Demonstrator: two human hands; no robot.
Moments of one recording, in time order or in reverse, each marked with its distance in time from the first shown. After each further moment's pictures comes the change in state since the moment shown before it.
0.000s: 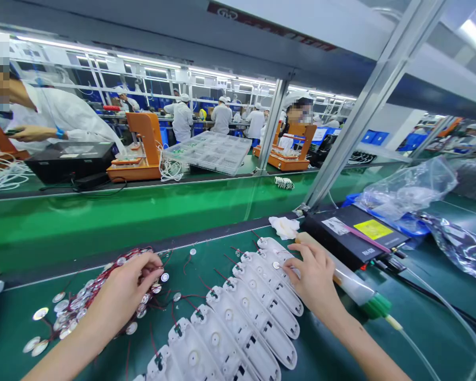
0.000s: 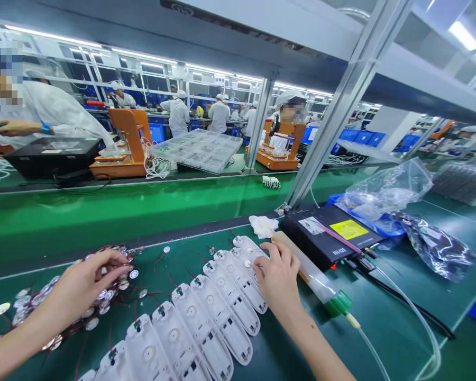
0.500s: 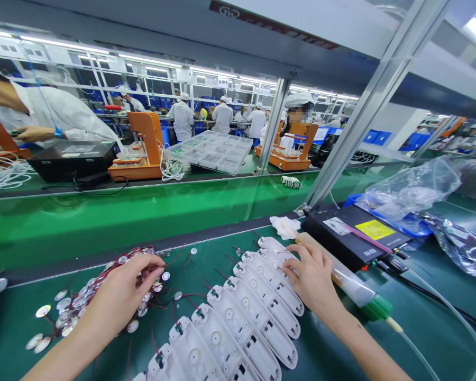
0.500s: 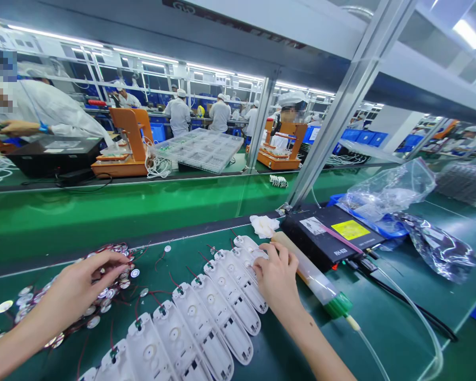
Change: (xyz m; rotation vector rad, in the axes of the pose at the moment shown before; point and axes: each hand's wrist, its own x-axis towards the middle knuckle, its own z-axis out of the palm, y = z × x) left_hand -0.005 0.003 -0.004 -0.043 0.024 -0.002; right_hand 0.002 -0.002 -0.001 -0.002 -0.049 0.005
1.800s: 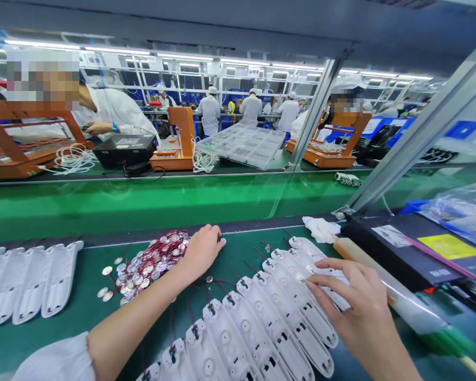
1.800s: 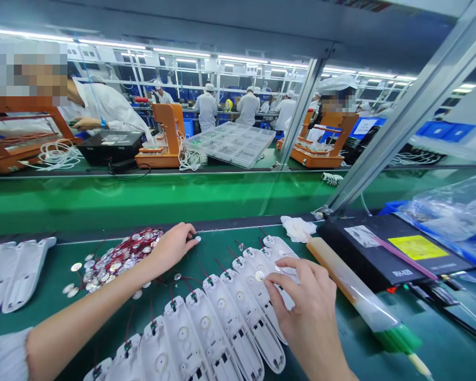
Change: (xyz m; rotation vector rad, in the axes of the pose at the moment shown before) left_hand 0.056 0.040 0.046 0.272 -0.175 -0.098; right_hand -0.007 -0.035 -0.032 0.208 0.275 -0.281
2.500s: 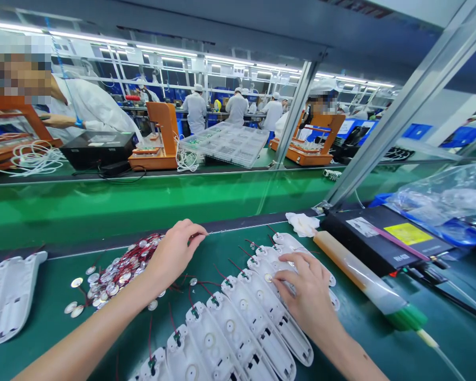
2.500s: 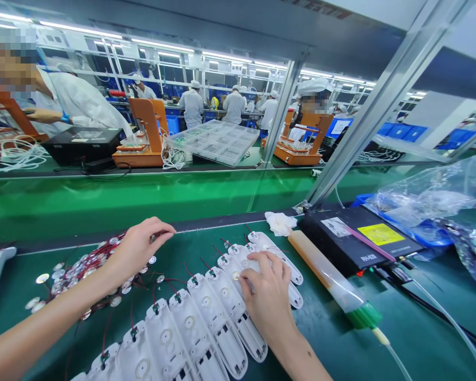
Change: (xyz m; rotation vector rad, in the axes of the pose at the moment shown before) left_hand -0.018 -0.007 -0.025 -0.189 0.221 0.222; right_hand -0.014 -0.012 0.033 0.035 -0.197 0.204
